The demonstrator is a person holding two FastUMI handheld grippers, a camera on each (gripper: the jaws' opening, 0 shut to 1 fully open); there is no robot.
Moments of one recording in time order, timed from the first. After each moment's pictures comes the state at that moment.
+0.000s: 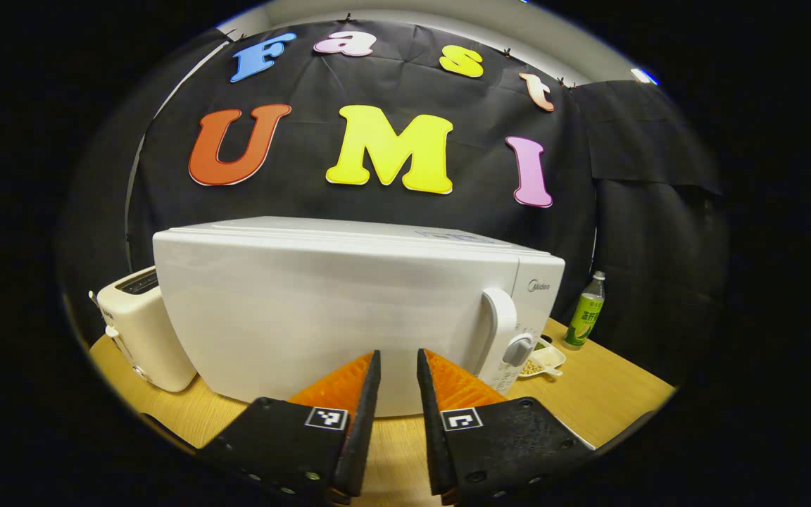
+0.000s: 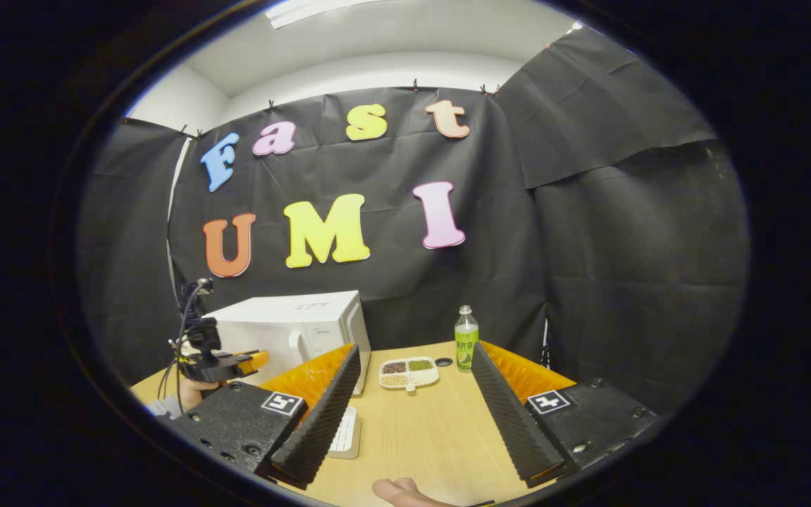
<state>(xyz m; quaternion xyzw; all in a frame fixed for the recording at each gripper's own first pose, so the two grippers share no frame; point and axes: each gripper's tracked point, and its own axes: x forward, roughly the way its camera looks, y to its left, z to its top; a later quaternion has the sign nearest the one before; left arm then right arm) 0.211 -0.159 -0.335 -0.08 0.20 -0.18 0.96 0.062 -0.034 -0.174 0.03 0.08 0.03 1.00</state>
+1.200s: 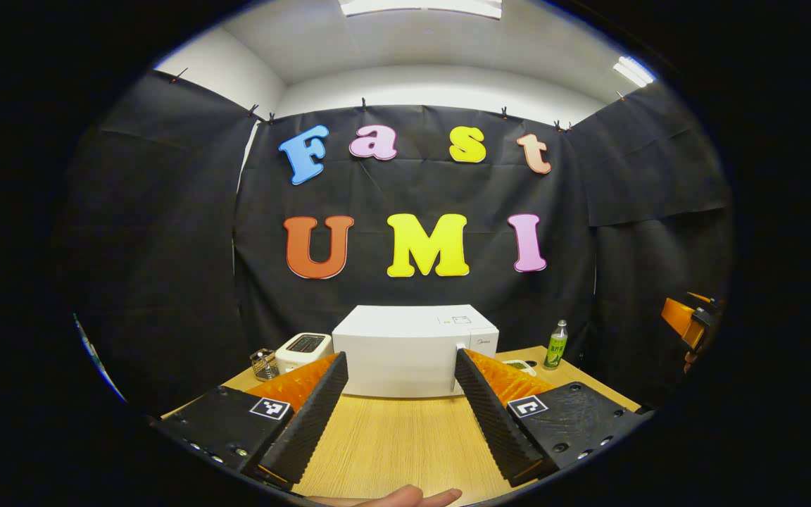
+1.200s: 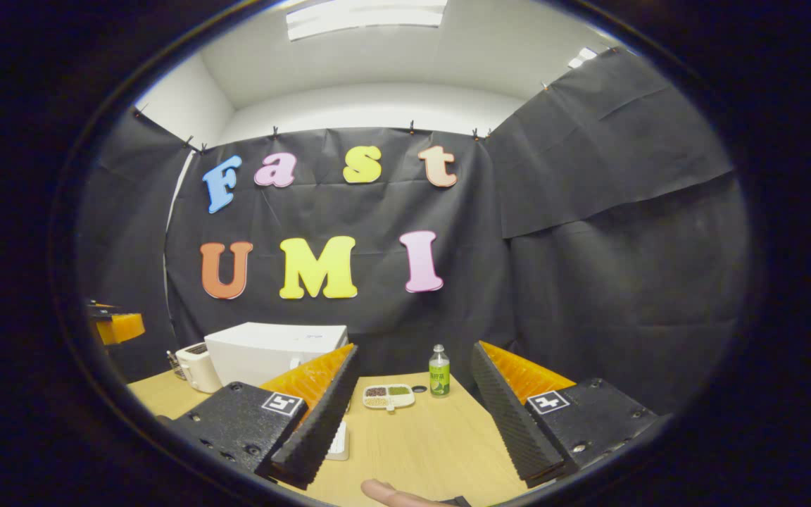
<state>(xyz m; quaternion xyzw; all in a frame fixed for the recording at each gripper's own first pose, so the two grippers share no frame) -0.035 -0.046 -0.095 -0.03 0.11 -0.07 0.99 -0.033 -0.050 -0.079 0.00 0.00 0.00 1.00</state>
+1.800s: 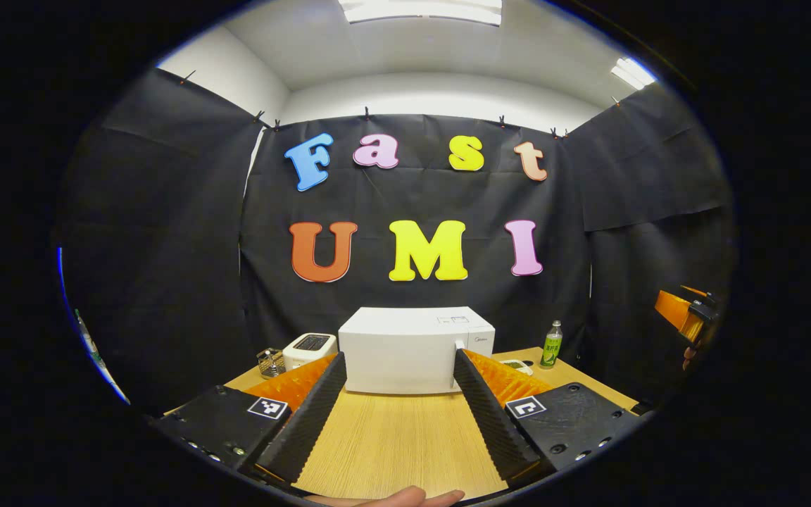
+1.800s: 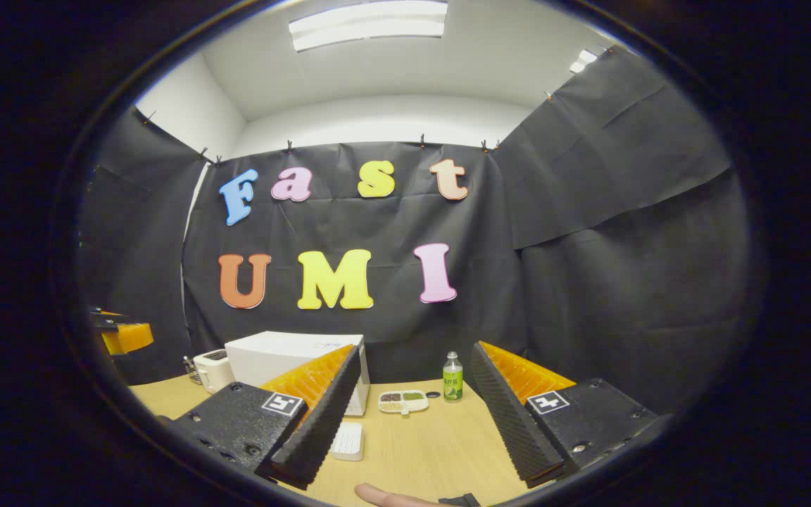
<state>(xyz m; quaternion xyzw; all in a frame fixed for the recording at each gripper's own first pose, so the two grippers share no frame) -0.062 -0.040 -0.092 -0.03 0.10 -0.06 0.99 -0.060 -0.029 -0.075 0.00 -0.02 0.03 1.00</state>
